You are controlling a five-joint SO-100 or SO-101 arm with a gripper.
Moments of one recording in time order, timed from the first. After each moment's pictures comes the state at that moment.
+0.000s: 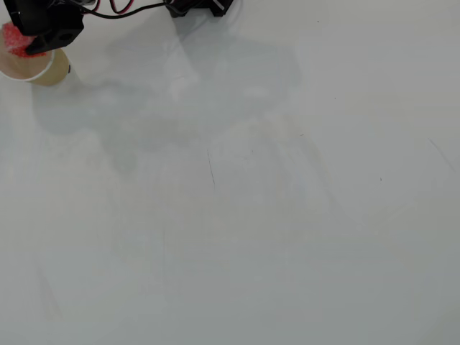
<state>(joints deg) 71.8 133.9 139.0 36.4 88.2</state>
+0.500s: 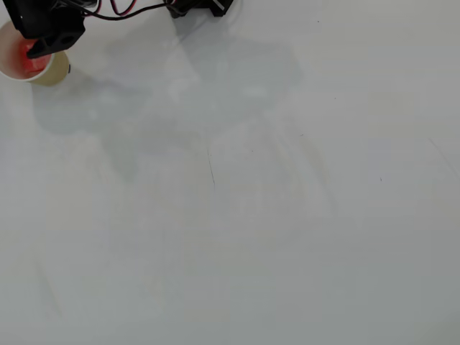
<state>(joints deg) 70.4 133.9 139.0 35.2 88.2</state>
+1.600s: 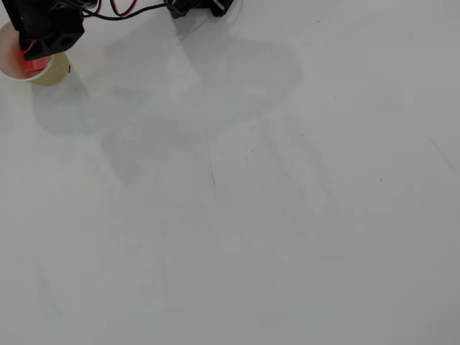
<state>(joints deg) 69.0 133.9 139.0 34.0 88.2</state>
